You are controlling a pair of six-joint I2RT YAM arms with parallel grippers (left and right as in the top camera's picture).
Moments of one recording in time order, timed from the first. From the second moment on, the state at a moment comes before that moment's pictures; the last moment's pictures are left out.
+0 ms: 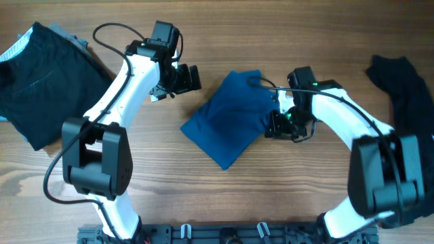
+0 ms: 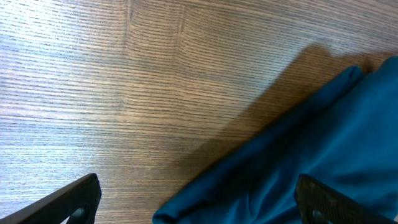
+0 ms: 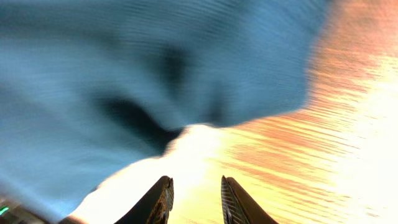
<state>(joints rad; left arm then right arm) -0.26 1.95 1.55 -0.96 0.14 -0.46 0.19 1.77 1.07 -0.88 -0.43 0.14</state>
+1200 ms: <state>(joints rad) -0.26 1.96 1.54 -0.80 0.40 -0.46 0.04 1.82 1.05 -0.86 -0.34 0.11</state>
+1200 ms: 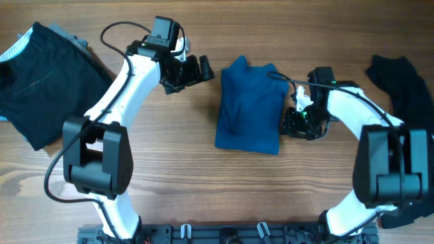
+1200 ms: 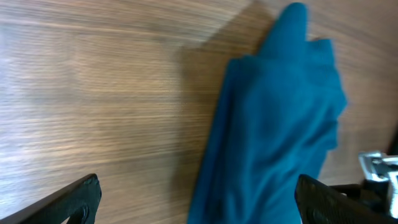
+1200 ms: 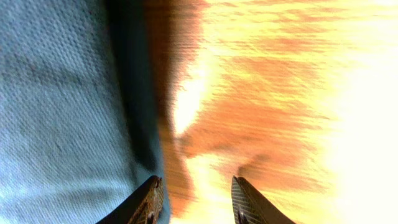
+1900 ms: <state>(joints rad) -0.41 2.28 1.56 -0.47 0.81 -0.41 0.04 1.42 1.07 -0.94 -0.28 0.09</state>
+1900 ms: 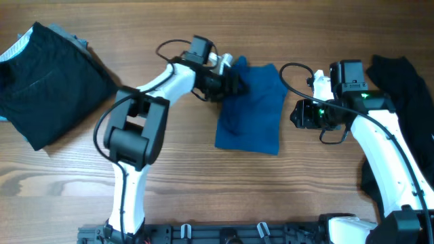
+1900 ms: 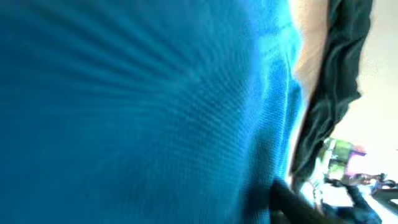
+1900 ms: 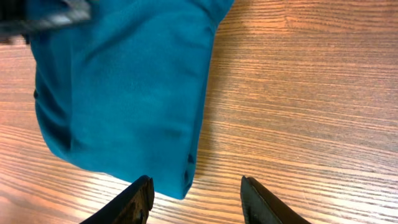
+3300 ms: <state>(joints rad) 0.56 1.77 1.53 -0.37 0.23 -0.32 0.04 1.42 1.07 -0.95 -0.27 0.09</state>
